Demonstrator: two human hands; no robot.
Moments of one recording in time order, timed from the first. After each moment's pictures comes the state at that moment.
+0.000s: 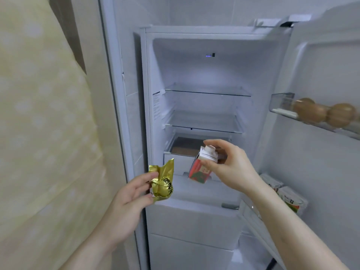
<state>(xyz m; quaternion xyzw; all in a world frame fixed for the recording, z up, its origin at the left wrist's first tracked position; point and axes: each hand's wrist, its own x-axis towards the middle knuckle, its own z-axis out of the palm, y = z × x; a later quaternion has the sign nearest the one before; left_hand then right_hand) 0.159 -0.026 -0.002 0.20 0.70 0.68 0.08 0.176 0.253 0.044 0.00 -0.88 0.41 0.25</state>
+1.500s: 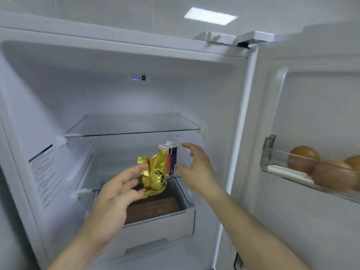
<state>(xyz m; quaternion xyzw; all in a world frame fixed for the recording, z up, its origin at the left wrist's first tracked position) -0.098 0.166 0.077 0.34 0.65 0.65 0.19 -0.036 0.394 0.069 -0.24 -0.84 0.32 0.36</state>
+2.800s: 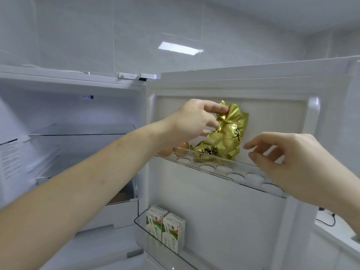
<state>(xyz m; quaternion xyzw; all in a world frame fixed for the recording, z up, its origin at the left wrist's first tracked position) 0.254 0.309 0.255 0.62 0.57 0.51 0.18 0.468 0.381 0.205 -0.27 -0.88 0.04 0.39</state>
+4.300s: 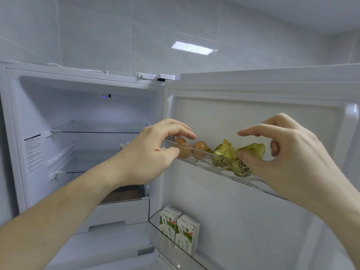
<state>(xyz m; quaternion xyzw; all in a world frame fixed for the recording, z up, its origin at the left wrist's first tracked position) 0.188 0.213 0.202 0.65 0.63 0.42 -0.09 0.422 0.354 0.210 -0.23 -0.86 -0.01 0.45</state>
